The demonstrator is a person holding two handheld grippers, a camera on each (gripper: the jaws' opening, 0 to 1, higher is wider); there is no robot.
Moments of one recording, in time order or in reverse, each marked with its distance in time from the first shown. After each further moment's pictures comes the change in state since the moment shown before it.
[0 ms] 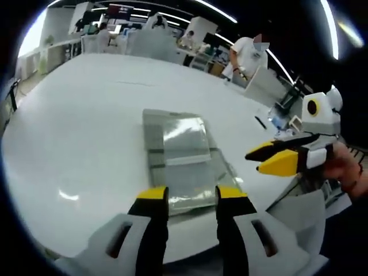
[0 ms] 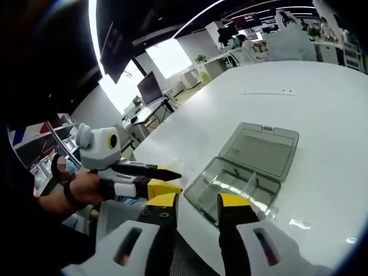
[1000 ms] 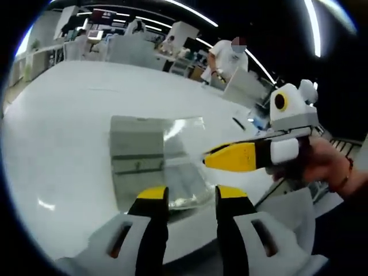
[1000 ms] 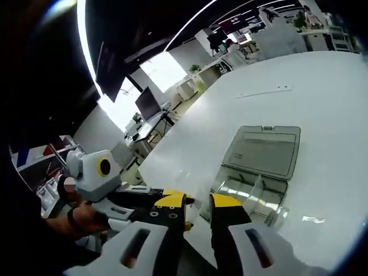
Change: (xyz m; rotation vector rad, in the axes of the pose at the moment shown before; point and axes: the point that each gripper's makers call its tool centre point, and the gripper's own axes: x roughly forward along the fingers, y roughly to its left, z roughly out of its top) left arm 0.010 -0.051 0.001 0.045 -0.041 -0.137; right arm 0.004 -0.001 0.010 0.130 -0.083 0.027
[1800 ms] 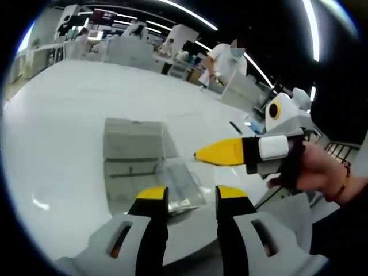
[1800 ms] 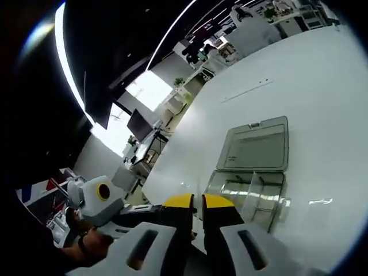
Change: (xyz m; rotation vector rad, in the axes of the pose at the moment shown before) left arm 0.004 -0.008 0.004 -0.012 -0.021 -0.020; right arm -0.001 -0.010 0.007 0.200 -0.077 -0.035
